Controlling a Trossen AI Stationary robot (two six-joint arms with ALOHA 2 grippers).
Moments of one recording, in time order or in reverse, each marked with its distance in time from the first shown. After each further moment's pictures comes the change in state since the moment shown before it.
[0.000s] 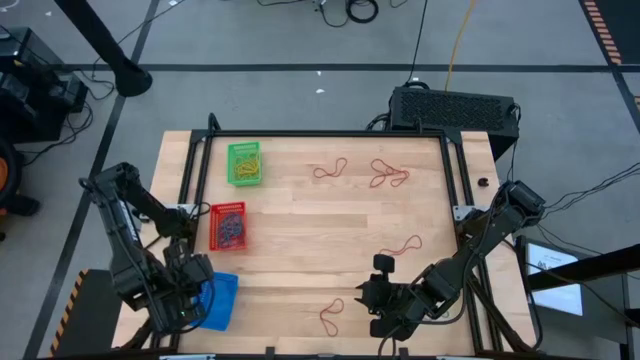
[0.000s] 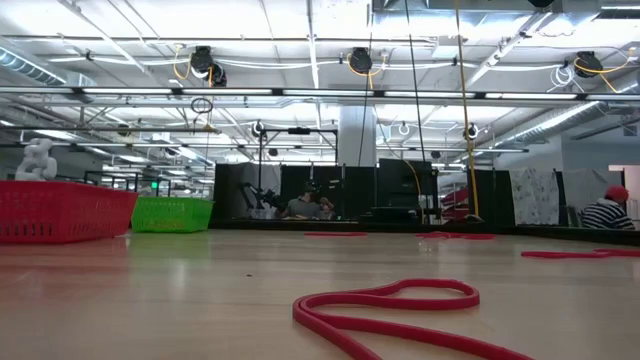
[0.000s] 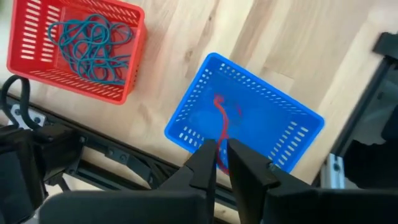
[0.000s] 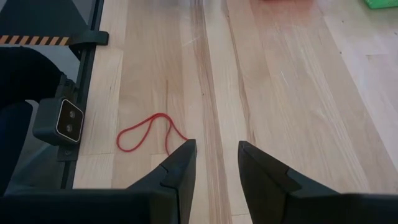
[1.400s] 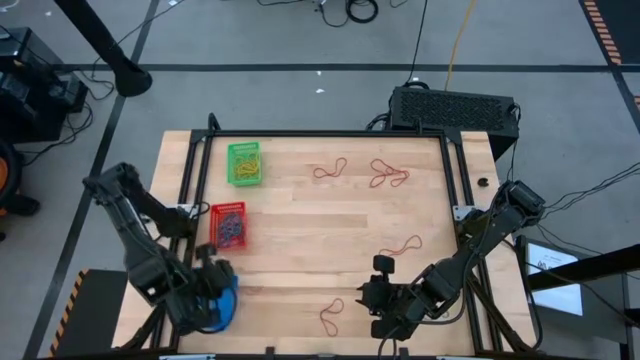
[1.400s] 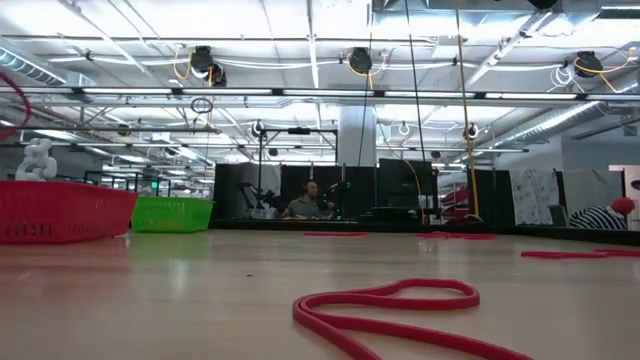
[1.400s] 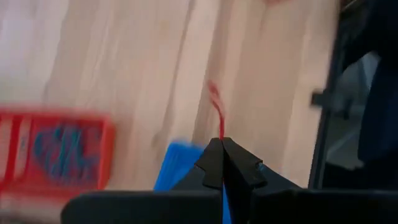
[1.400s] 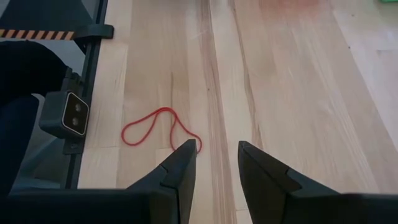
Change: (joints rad) left arm 0.117 0.009 0.015 0.239 -0.169 0.356; right arm 0.000 0.000 0.000 -0.006 -0.029 0.000
